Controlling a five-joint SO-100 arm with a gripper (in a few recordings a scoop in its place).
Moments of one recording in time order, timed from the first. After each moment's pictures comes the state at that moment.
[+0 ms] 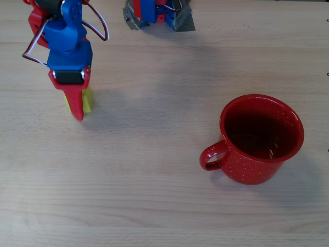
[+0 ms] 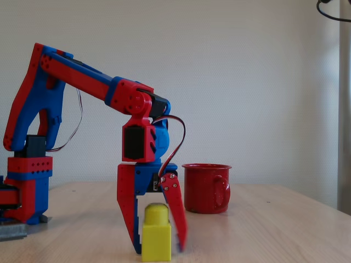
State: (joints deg) arm 28.5 74.9 96.2 61.6 -29.4
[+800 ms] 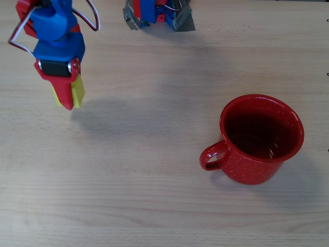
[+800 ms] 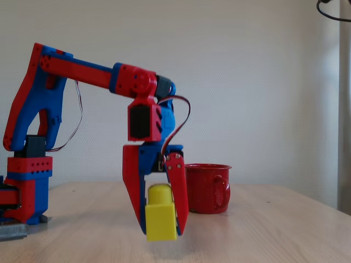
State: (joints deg) arm 28.9 74.9 84.5 72.4 -21.8
